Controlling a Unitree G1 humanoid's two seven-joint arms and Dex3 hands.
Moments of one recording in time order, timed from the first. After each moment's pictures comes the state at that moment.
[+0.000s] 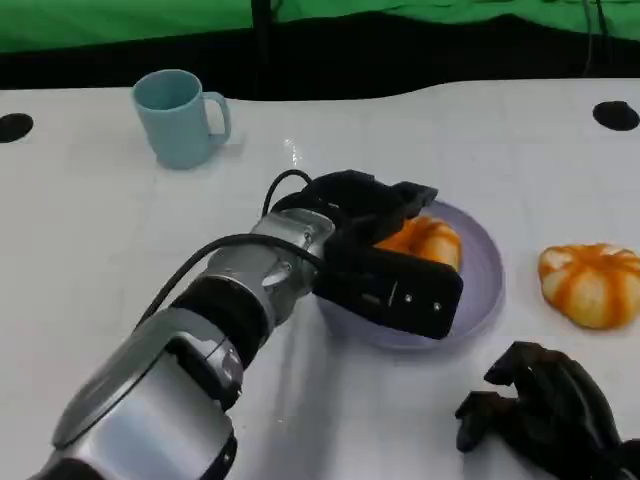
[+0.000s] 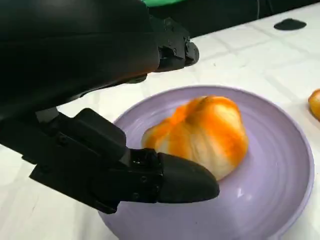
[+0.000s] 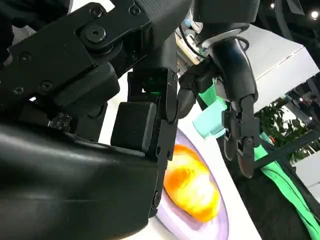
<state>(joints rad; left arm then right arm) -1.03 -0.06 -0.64 1.20 0.77 -0.21 -0.04 -0.07 0.06 -0.20 0.42 0.51 0.10 0.67</state>
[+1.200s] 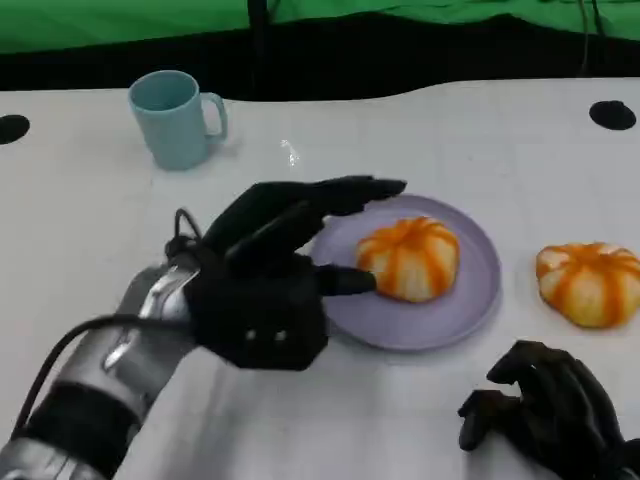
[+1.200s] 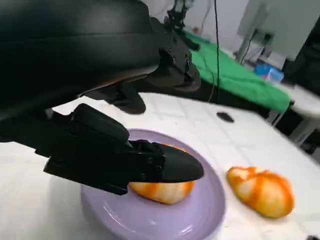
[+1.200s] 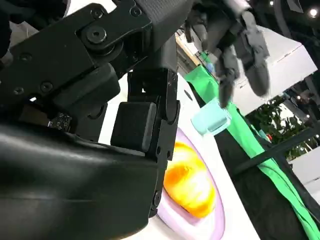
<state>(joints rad) -0.58 0.21 -0.35 0.58 0.44 -0.51 -0.07 -0.07 0.06 -0.20 0.42 0.51 0.09 0.67</state>
